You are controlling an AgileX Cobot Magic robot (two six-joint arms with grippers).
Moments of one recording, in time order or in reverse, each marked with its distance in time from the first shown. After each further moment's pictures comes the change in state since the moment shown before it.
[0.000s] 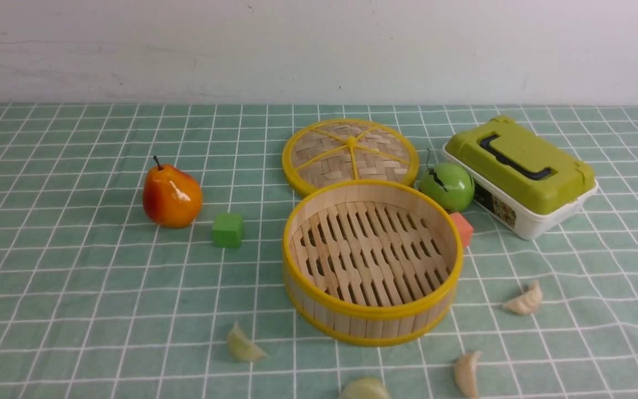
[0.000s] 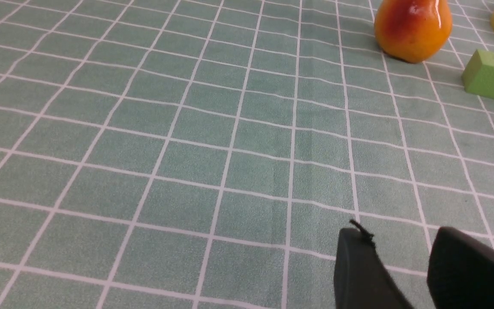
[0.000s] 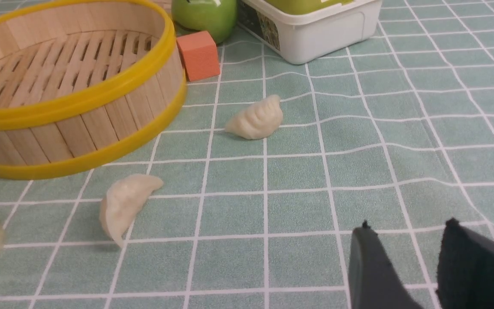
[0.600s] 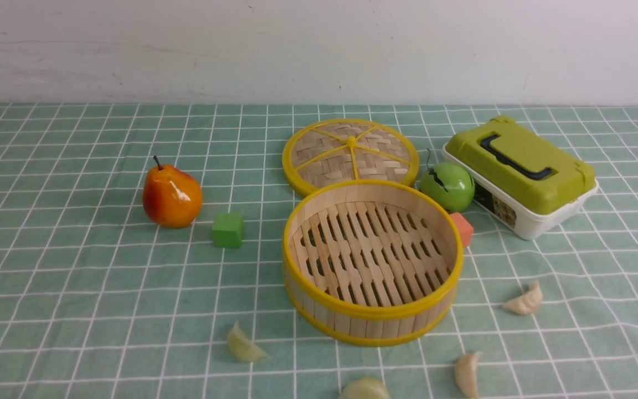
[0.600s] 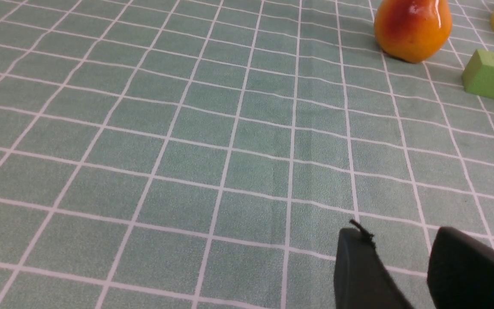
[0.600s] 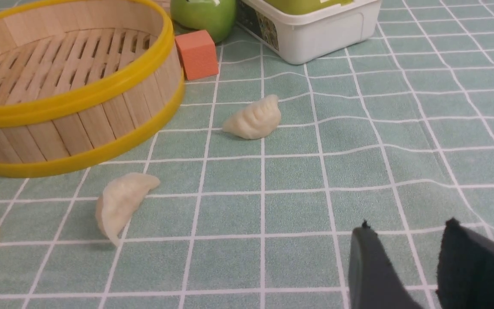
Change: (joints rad) right arm 0.000 0.000 0.000 -0.018 0.000 0.000; left arm 0.000 0.000 0.000 -0.001 0.000 0.000
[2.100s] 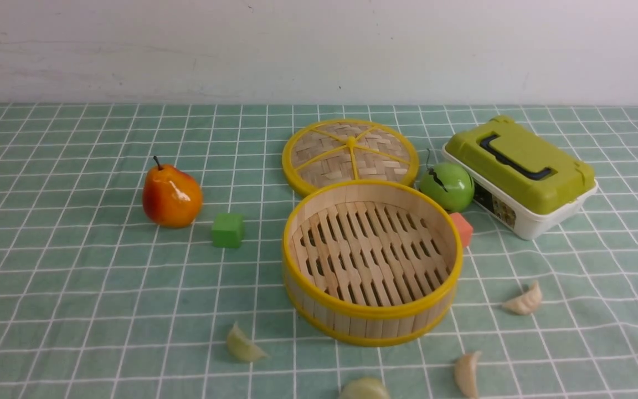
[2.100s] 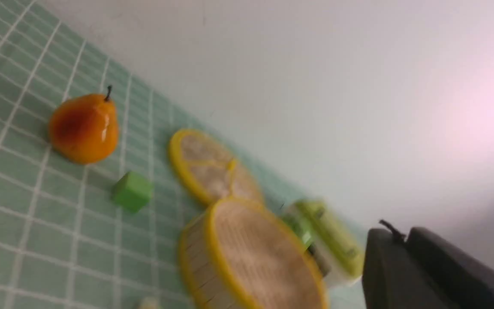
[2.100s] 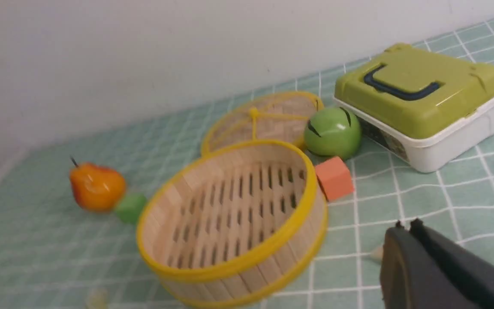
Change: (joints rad) right arm 0.000 0.410 -0.414 0.544 0.000 -0.349; left arm 0.000 0.304 -0.558 -0.803 0.179 0.234
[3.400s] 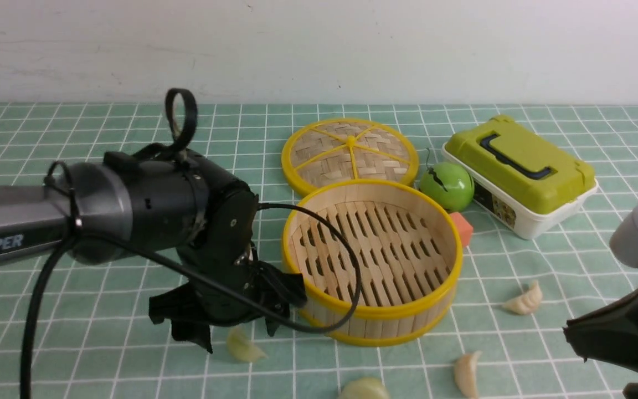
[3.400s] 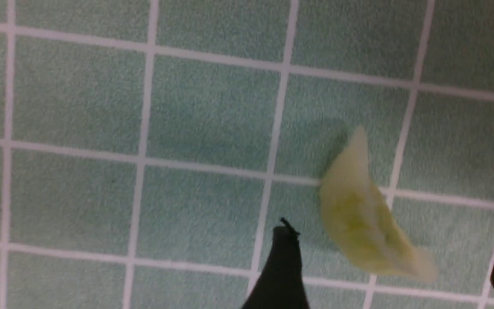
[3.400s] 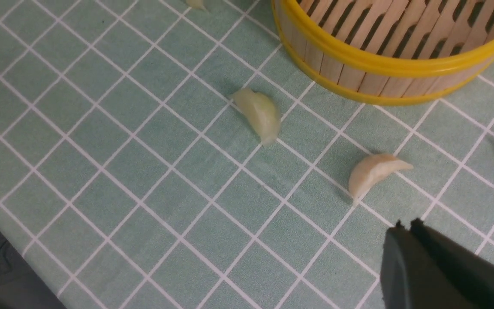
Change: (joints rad) right arm 0.311 0.525 -0.455 -0.189 0.521 -0.173; left arm -0.628 1.524 -0.663 0.824 0.219 -0.809
